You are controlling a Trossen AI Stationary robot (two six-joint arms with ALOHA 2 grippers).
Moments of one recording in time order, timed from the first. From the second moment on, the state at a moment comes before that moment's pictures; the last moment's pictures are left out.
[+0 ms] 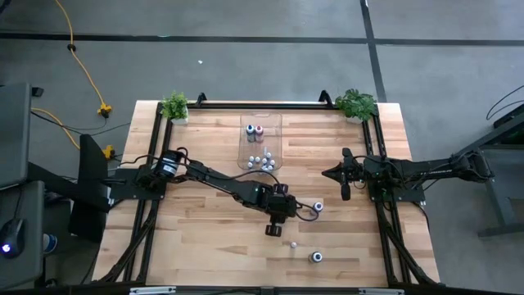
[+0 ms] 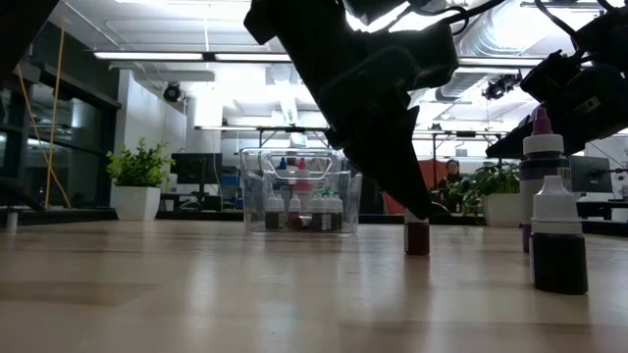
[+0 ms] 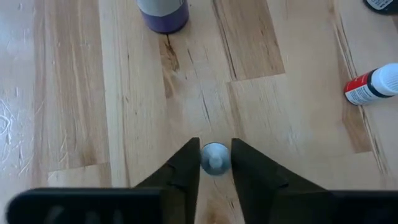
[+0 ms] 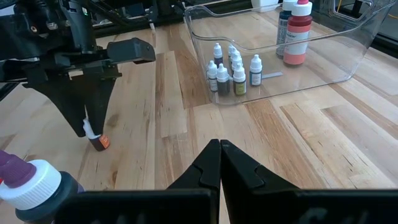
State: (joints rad) left arm -0.24 2.17 1.64 -0.42 -0.07 -0.03; right arm -0.01 0.38 0.01 0.05 0.10 0.20
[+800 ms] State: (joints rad) left arm -0.24 2.16 1.64 -0.45 -0.08 -0.03; right arm -0.01 0.38 0.01 0.05 0.10 0.20
